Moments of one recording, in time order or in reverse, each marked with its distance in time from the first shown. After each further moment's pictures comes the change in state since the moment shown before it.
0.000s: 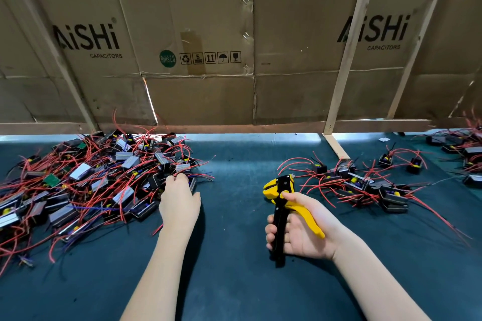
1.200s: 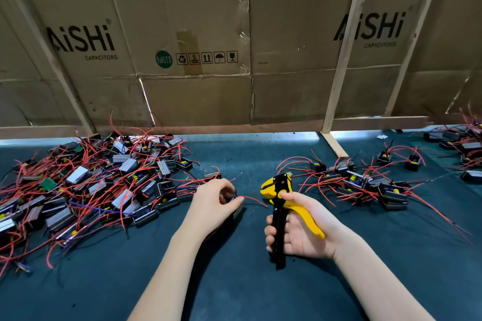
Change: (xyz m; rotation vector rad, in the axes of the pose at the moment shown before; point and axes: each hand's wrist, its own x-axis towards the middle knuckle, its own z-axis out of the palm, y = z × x) left_hand -0.019 0.023 0.010 -0.332 -0.216 0.543; right_hand 0.001 0.000 -0.001 -0.021 -0.025 0.014
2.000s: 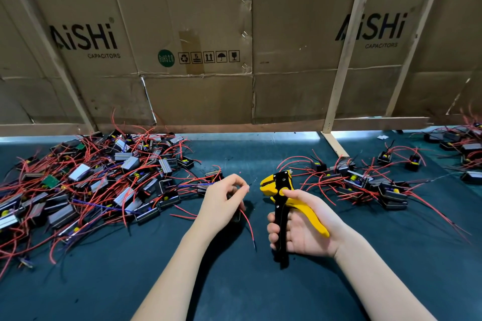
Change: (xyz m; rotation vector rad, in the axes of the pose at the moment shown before) left_hand 0.000 0.009 0.014 -0.342 -0.021 -0.055; right_hand -0.001 0.000 -0.004 -0.027 -0.070 -0.029
